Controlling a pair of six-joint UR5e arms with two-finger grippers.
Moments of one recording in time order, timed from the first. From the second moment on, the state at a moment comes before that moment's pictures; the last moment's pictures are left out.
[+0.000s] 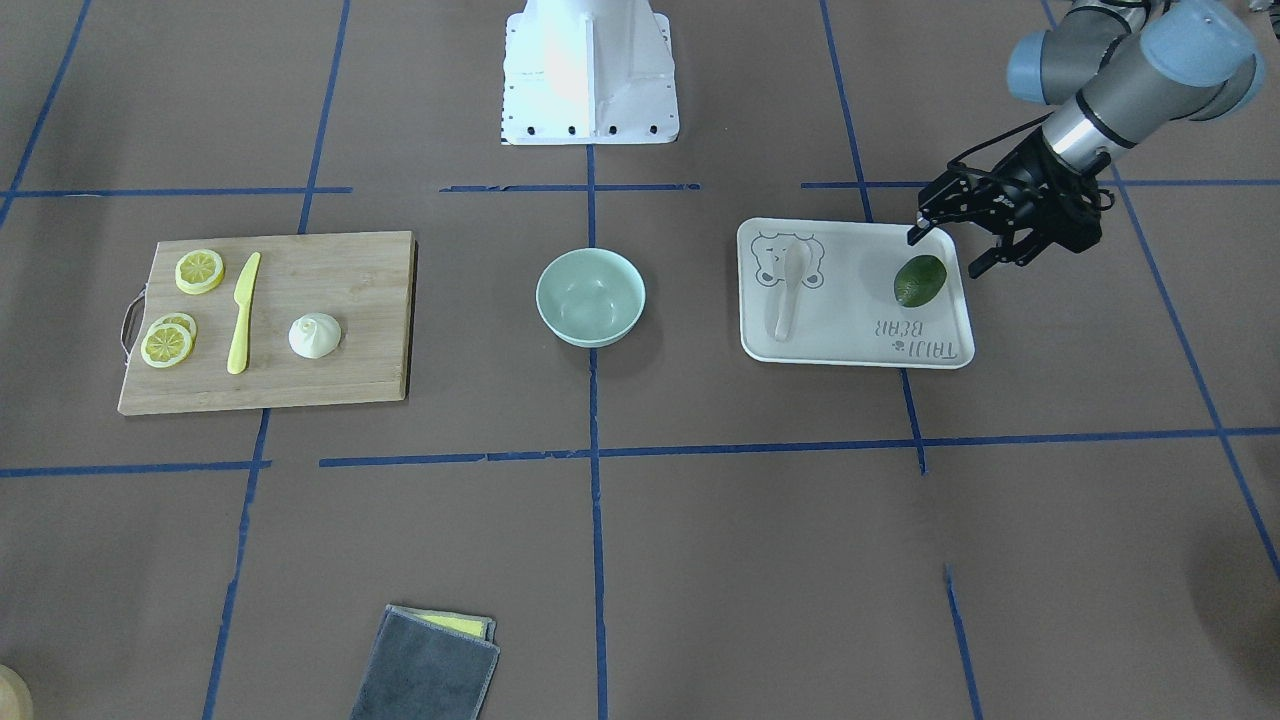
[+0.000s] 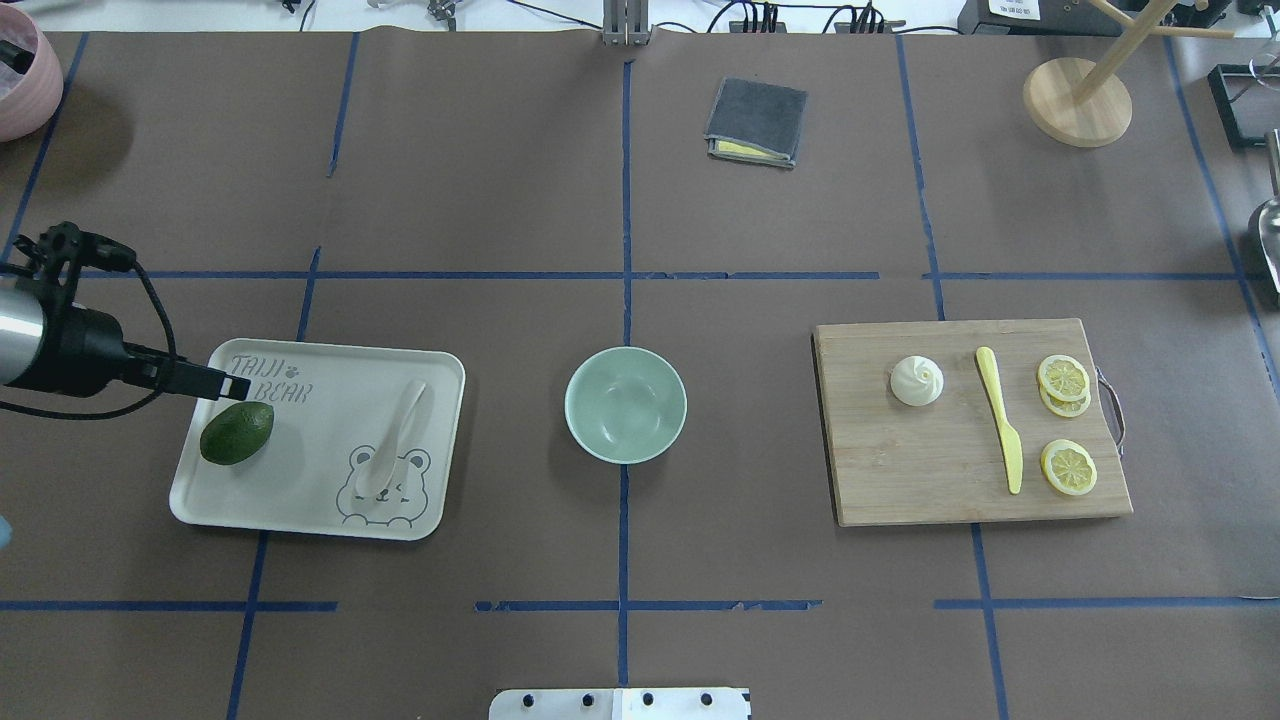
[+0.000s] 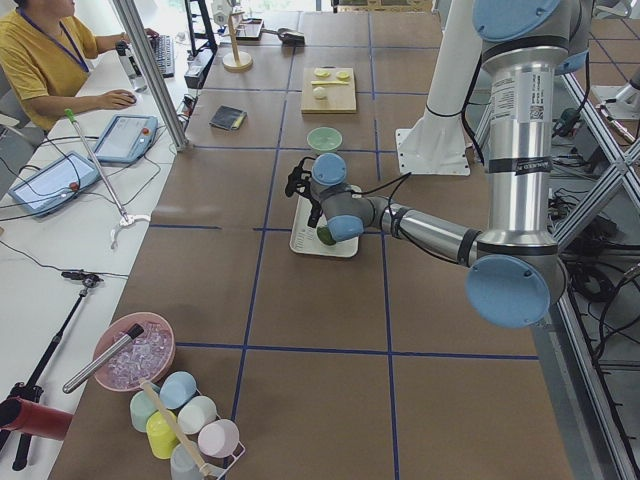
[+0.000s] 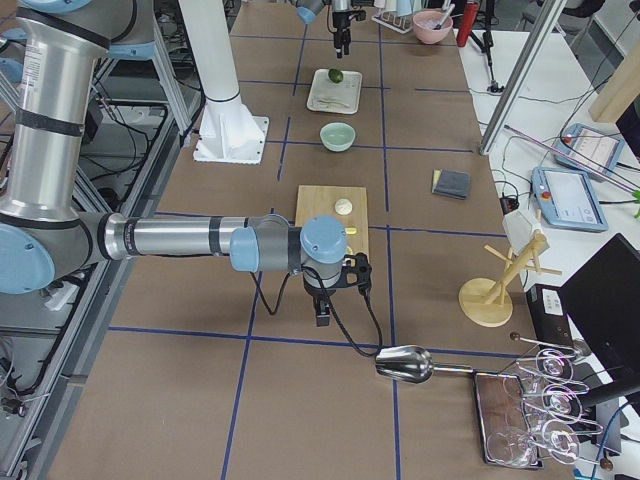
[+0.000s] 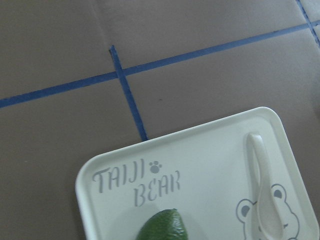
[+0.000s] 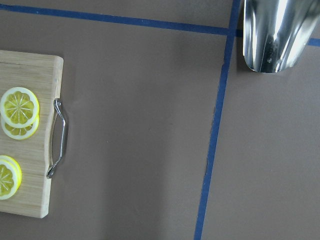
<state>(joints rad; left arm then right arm) -0.78 -1.53 -1.85 -2.43 -2.15 -0.93 1.50 -1.81 1.86 -1.57 2.43 -0.06</state>
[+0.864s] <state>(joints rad) -0.53 -1.70 -1.85 -2.18 -1.82 -0.92 1.50 -1.81 1.86 -1.57 2.47 -0.13</state>
